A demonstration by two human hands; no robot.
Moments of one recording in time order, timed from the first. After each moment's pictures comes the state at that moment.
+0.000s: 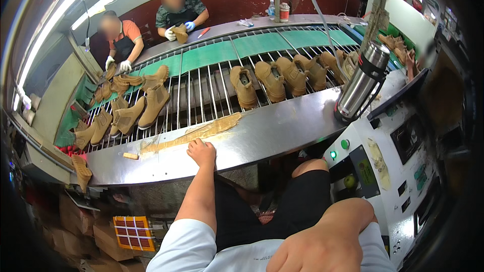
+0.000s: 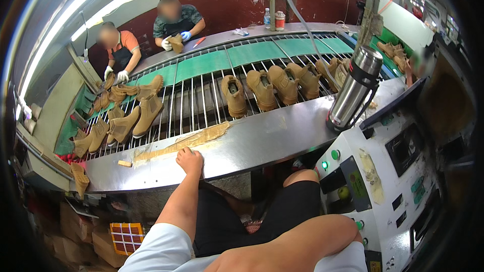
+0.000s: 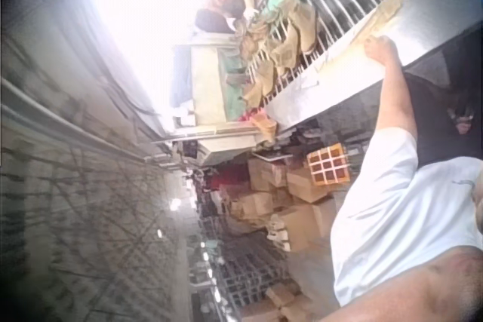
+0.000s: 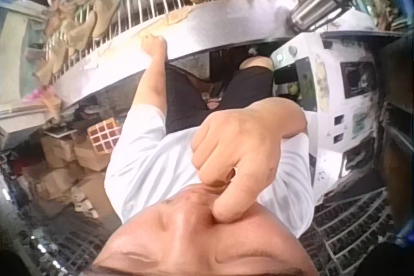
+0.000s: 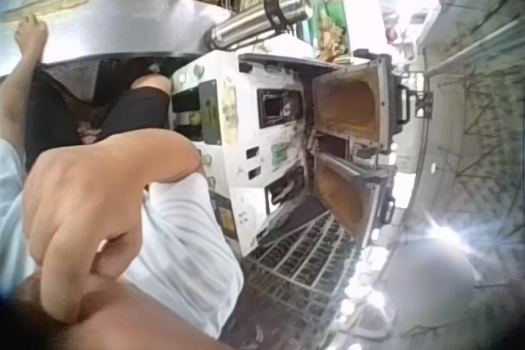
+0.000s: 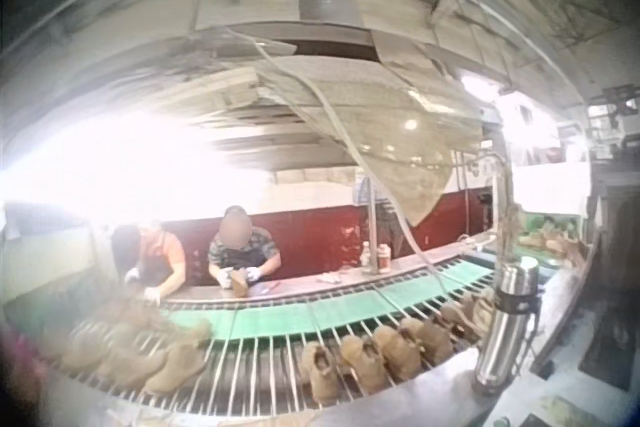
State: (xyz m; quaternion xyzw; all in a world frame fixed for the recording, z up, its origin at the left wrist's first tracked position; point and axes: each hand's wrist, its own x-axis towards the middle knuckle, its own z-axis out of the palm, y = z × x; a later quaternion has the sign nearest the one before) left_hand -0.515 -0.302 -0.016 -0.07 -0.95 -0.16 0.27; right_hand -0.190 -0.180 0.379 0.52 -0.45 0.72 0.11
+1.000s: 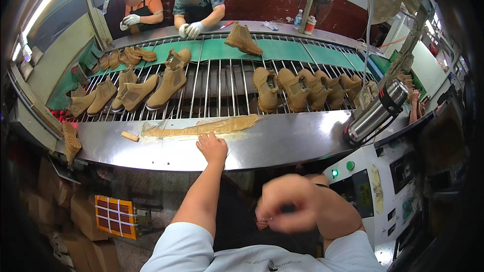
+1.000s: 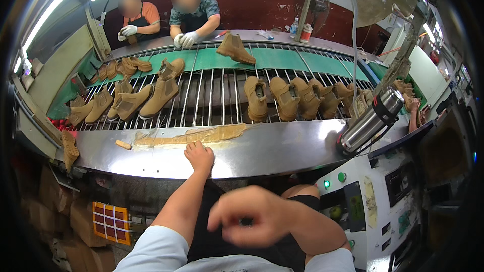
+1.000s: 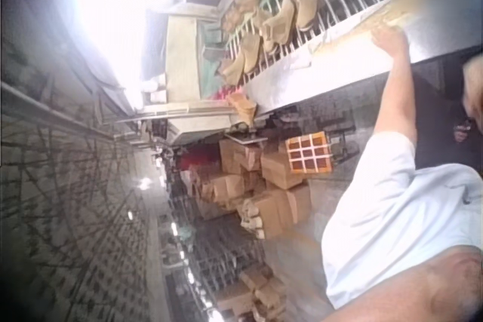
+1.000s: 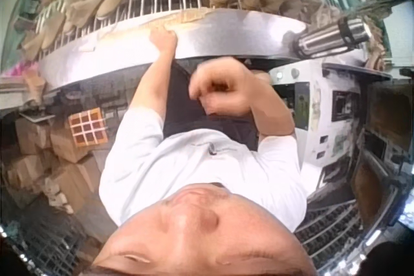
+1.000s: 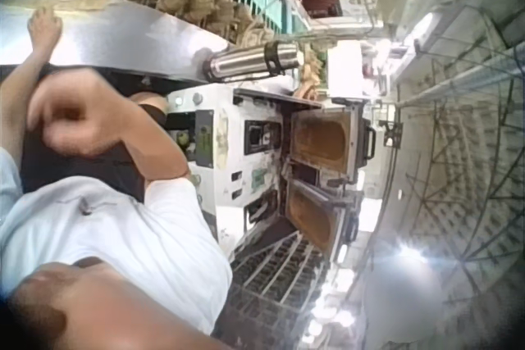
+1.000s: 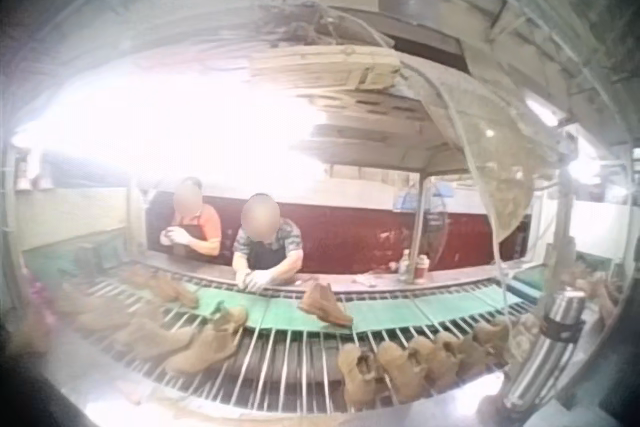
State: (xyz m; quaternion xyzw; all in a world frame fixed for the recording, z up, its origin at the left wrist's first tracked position) left_hand -0.518 -0.311 -0.013 -0.05 -0.95 -0.20 0.21; right_hand -0.289 -0.186 0.319 0.30 -0.70 0.64 -0.10
